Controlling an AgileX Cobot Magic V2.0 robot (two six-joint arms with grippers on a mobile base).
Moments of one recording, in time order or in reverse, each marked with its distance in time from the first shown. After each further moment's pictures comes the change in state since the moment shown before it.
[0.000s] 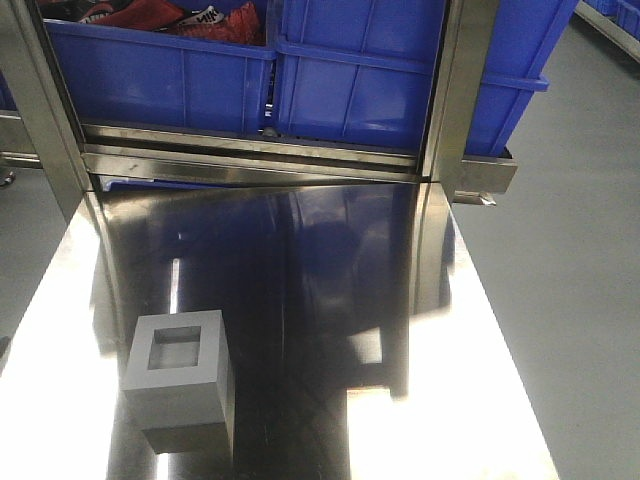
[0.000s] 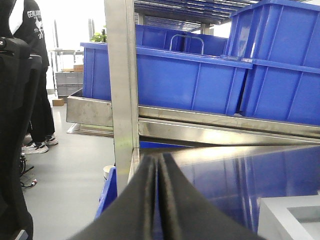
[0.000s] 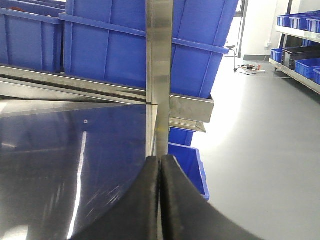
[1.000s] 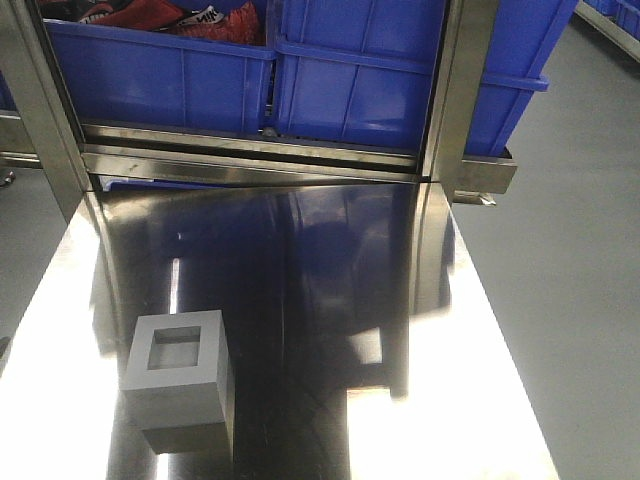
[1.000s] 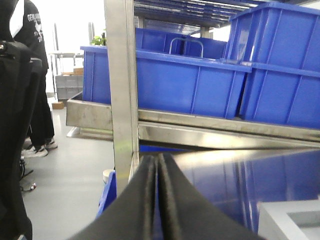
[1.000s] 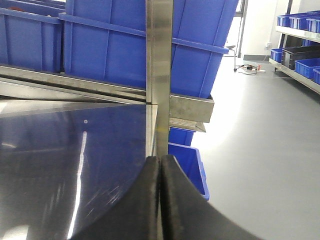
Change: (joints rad) left arm 0.000 0.000 0.000 0.000 -0.015 0.000; right arm 0.000 0.000 0.000 0.000 0.000 0.000
